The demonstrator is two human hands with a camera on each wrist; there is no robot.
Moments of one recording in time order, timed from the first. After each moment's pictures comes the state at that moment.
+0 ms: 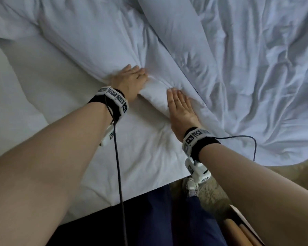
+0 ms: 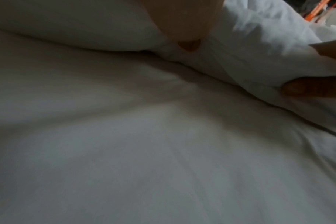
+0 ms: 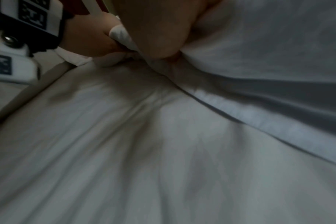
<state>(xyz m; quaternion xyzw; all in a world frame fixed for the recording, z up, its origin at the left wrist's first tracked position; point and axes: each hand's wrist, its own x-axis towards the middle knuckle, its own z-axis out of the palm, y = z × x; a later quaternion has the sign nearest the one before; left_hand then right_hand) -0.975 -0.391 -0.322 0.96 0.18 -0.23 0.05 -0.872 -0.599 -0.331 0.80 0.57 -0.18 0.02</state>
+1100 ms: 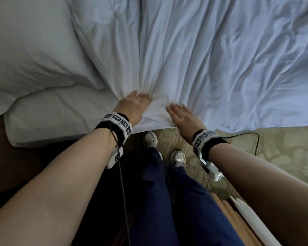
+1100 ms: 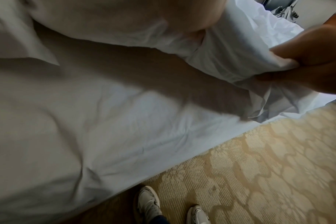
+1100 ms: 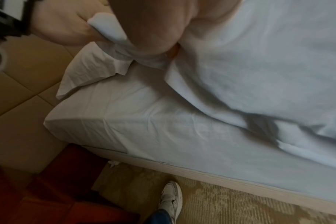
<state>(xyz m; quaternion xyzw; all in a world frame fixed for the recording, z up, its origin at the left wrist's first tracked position) -1.126 -0.669 -0.232 0.91 0.36 -0.15 0.17 -0.928 -0.796 -0.270 0.61 0.73 -0.30 -0.03</state>
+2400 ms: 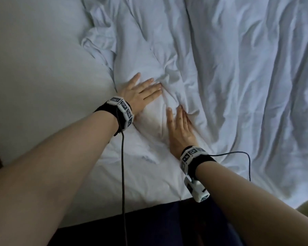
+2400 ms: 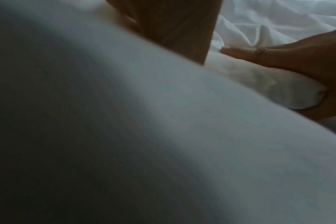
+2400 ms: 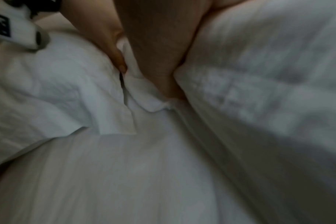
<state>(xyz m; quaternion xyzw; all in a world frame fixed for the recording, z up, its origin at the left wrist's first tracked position) -1.208 -0.298 -0.264 0.97 0.09 -0.24 0.01 -1.111 -0.500 -0.316 0.79 0.57 -0.23 -0.01</state>
